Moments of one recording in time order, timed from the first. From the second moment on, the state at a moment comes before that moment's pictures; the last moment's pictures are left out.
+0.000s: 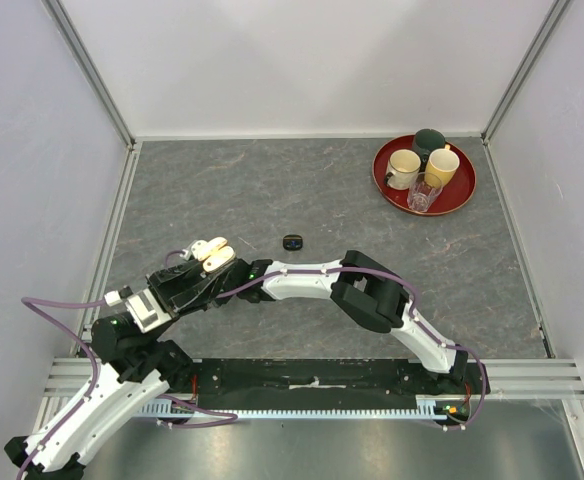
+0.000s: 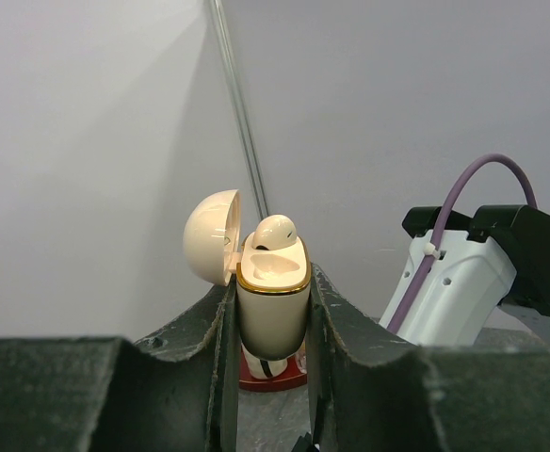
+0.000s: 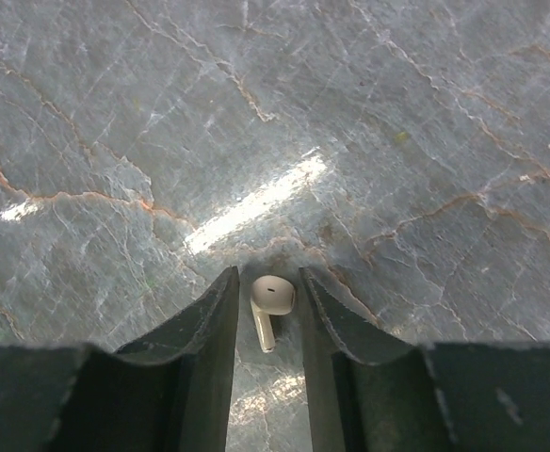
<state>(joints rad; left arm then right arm) -0.71 0.21 0.35 0.59 0.29 0.05 1.19 2.32 1.71 -0.09 0.01 0.25</state>
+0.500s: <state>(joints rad) -0.71 0.21 0.35 0.59 0.29 0.05 1.20 2.31 1.68 -0.06 0.02 0.24</state>
